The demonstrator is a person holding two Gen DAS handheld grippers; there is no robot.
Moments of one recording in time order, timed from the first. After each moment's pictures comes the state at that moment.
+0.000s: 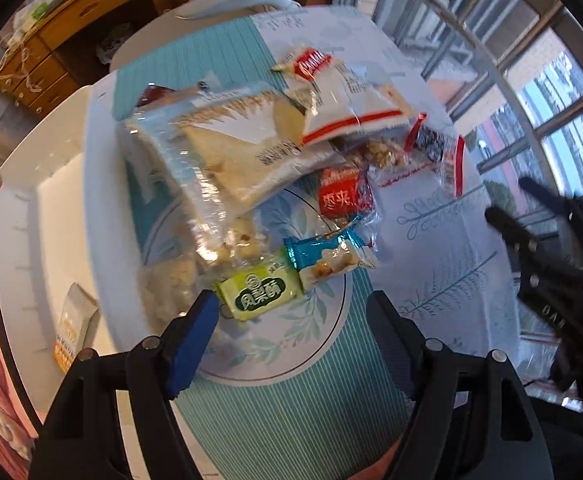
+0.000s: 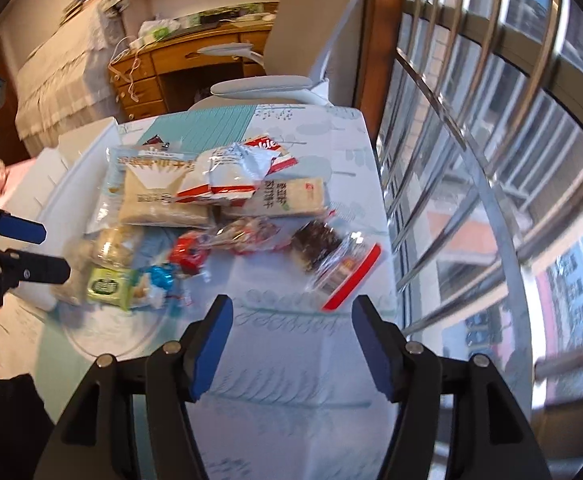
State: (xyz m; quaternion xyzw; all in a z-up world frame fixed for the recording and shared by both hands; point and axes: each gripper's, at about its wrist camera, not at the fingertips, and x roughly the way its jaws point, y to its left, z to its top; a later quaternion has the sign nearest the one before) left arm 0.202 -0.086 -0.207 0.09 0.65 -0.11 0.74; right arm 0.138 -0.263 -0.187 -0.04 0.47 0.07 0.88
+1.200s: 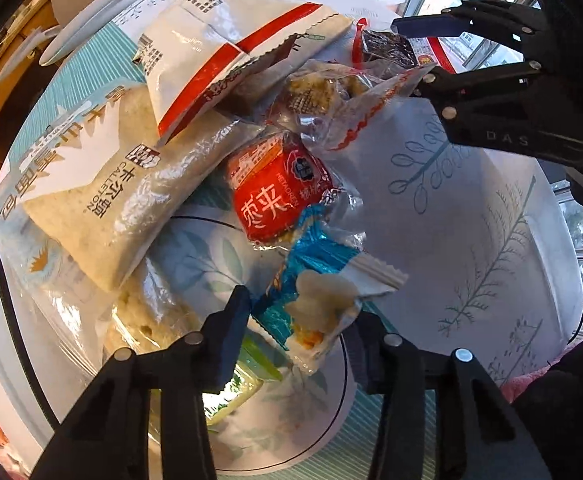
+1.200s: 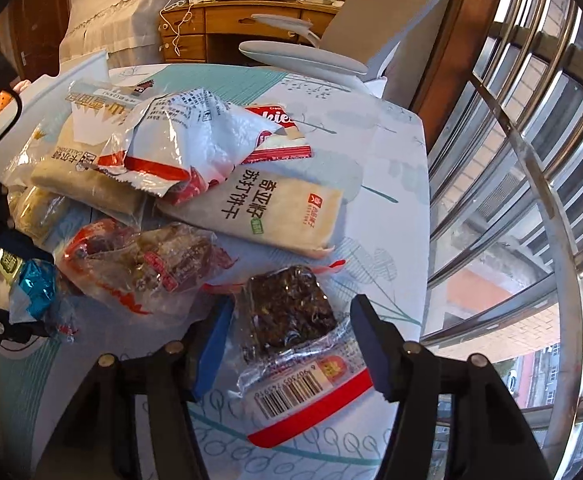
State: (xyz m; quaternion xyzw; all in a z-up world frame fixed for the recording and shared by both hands) left arm 0.224 -0.156 -0.303 0.22 0.65 -0.23 0.69; right arm 0.231 -0.268 -0.267 -0.13 0.47 0.15 0.86
